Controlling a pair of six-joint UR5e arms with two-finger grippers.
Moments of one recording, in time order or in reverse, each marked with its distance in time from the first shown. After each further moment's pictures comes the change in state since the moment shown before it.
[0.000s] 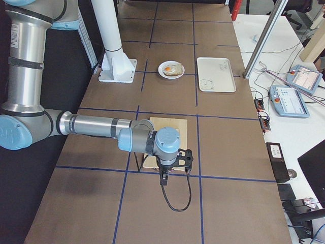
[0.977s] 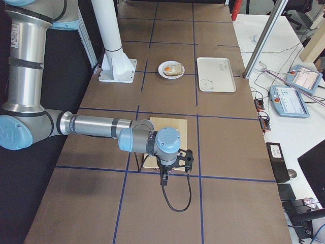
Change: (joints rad) left arm -0.002 0.000 -0.002 -0.002 -0.002 0.000; right arm 0.000 0.009 0.001 0.001 0.000 0.008
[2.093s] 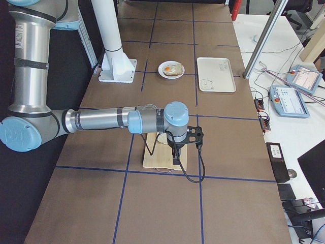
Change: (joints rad) left arm -0.009 0.030 -0.100 0.002 0.000 -0.001; right arm -0.090 0.013 0.138 0.093 0.022 0.207
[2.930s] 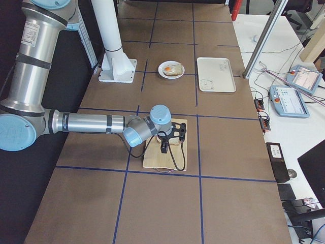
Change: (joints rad) left arm -0.002 0.008 -0.023 -0.001 0.004 -0.001; right arm -0.320 -0.125 -0.089 0.571 -0.049 0.523
